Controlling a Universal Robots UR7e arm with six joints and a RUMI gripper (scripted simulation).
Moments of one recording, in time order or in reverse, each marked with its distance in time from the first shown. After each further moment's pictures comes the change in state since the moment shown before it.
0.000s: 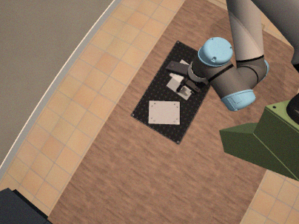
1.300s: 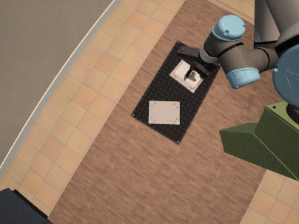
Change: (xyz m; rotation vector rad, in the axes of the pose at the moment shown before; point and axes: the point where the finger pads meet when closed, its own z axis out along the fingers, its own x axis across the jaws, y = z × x) arm 0.086 -0.006 0.003 0.000 -0.006 0.030
